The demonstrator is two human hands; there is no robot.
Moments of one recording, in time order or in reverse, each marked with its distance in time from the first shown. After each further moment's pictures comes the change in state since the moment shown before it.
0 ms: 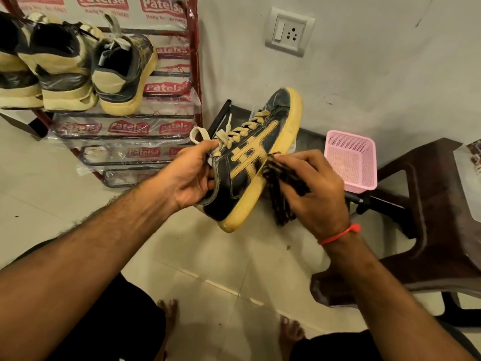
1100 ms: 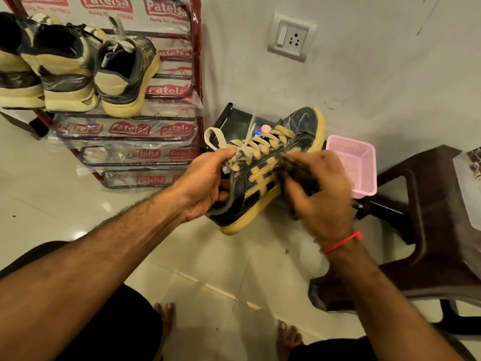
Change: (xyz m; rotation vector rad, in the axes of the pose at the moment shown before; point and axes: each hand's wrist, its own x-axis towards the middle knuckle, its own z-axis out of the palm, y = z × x) left_hand -0.003 -0.014 0.009 0.209 -0.126 0.121; right_hand 0.005 -0.008 -0.006 -0.007 0.077 0.138
